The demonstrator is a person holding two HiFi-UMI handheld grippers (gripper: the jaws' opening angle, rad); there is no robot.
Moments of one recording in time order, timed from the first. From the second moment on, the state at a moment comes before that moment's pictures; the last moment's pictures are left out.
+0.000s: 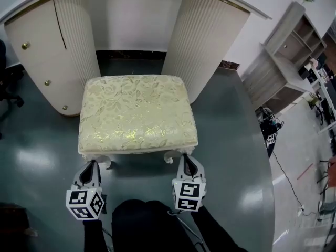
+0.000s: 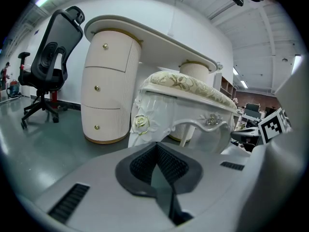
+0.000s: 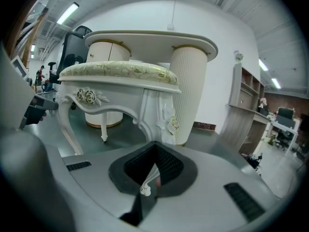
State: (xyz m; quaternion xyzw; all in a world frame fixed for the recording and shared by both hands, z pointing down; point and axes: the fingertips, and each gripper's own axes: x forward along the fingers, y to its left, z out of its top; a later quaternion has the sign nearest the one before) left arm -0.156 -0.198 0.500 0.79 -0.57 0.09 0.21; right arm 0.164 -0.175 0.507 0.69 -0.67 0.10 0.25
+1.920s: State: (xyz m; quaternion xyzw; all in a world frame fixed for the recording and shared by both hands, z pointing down) left arm -0.146 -0.195 0.507 0.79 -0.58 0.05 0.19; right arm 0.176 -0.196 0.522 0.69 -0.68 0.08 0.23
